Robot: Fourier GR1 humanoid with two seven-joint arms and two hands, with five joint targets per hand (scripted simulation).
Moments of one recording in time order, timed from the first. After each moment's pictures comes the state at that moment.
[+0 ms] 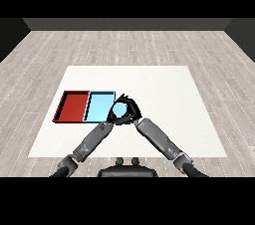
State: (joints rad) left arm -0.51 0.07 -0.55 -1.00 0.15 0.46 -0.35; right arm -0.58 -0.03 0.58 -1.21 -0.27 -0.36 -0.31
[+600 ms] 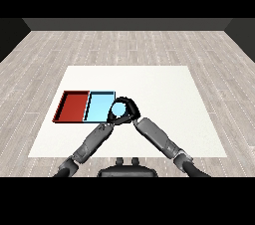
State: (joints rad) left arm -0.48 0.05 -0.54 -1.00 0.25 0.54 -0.44; right arm -0.60 -0.03 0.61 -1.19 -0.33 -0.36 -0.33
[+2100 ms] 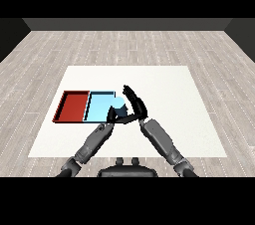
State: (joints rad) left arm -0.48 0.01 -0.46 -0.93 0.28 0.45 -0.43; right arm -0.48 -0.01 0.45 -1.34 -0.33 -0.23 -0.24
